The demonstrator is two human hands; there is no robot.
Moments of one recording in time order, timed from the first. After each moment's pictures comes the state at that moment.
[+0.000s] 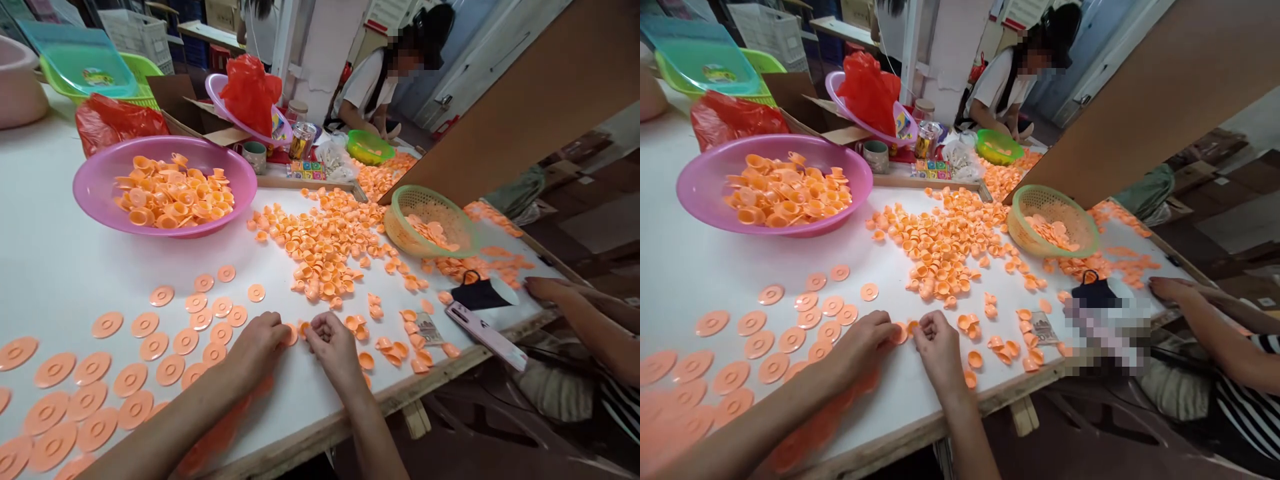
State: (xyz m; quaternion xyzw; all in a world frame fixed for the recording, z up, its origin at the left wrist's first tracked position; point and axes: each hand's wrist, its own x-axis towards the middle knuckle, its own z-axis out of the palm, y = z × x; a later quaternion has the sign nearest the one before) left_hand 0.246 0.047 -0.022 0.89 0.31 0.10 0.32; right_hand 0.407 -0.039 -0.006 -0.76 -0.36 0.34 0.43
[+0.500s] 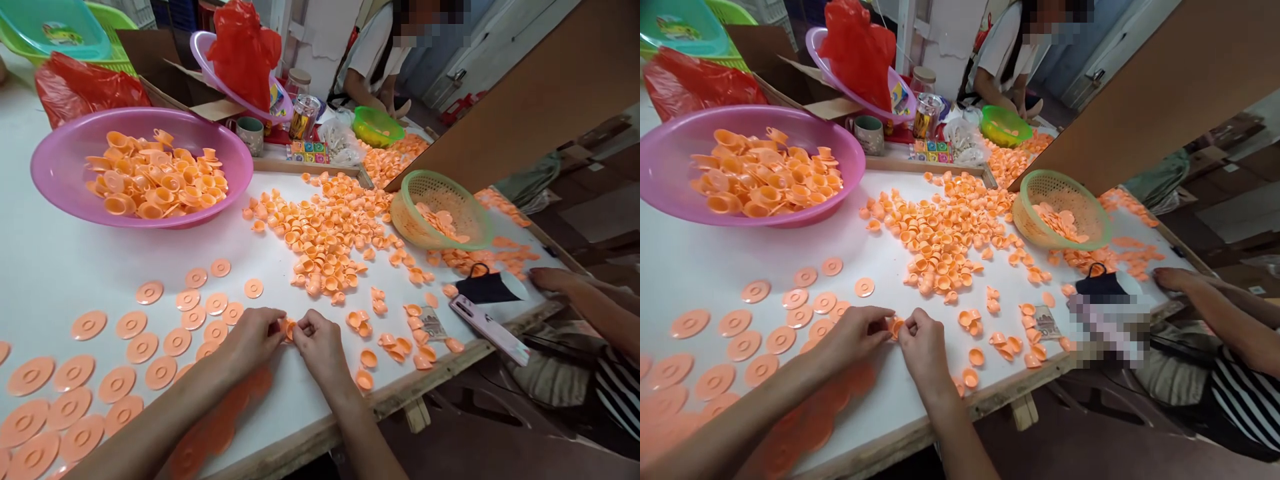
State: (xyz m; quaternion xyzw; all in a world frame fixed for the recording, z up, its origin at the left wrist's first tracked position) left_hand 0.253 0.062 -0.017 0.78 0.38 0.08 0.50; right_hand 0.386 -0.020 -0.013 -0.80 -0.40 0.30 0.33
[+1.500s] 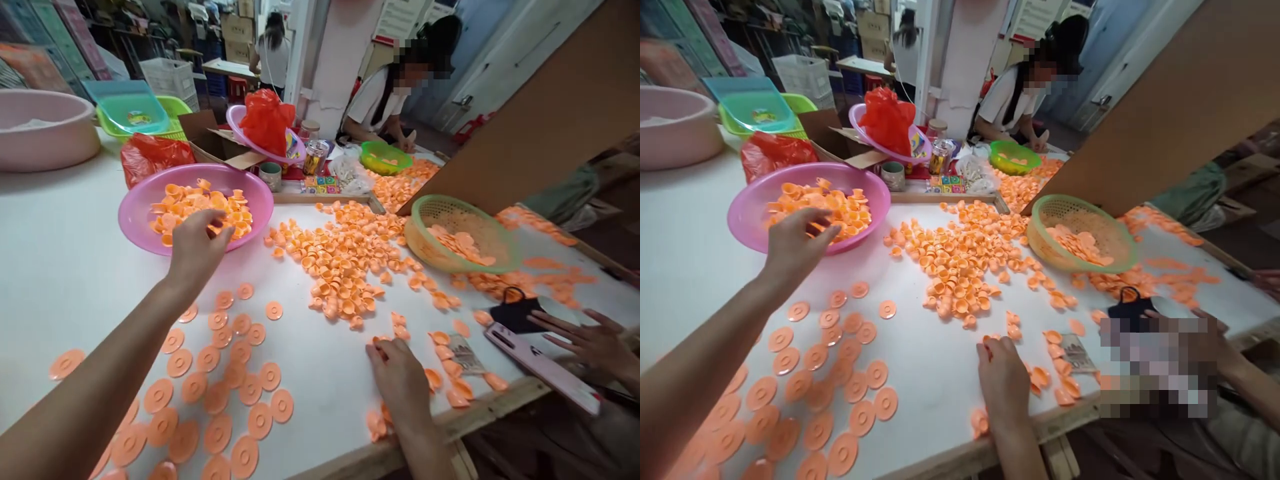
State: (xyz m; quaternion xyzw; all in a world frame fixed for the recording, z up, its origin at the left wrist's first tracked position) left_hand 0.192 0.210 0.085 0.71 0.55 0.40 0.20; right_hand 0.470 -0.059 -0.012 -0.89 -0.41 0.04 0.21
